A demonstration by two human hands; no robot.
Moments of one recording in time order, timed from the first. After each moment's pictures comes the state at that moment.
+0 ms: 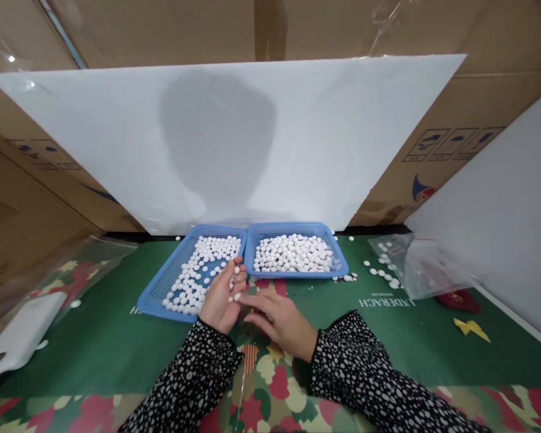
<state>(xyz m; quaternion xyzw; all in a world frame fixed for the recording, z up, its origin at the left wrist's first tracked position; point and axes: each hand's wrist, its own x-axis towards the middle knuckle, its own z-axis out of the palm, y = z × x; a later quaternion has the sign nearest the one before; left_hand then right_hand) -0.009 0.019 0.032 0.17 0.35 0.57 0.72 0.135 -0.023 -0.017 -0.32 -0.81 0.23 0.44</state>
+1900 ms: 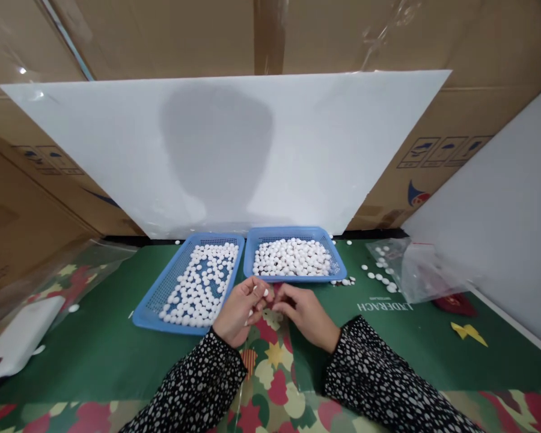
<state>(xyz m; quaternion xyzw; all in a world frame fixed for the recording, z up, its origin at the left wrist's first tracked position) 0.007 0.001 0.009 0.37 0.37 0.44 0.73 0.177 -0.013 -0.028 -0.44 -0.71 0.36 0.42</state>
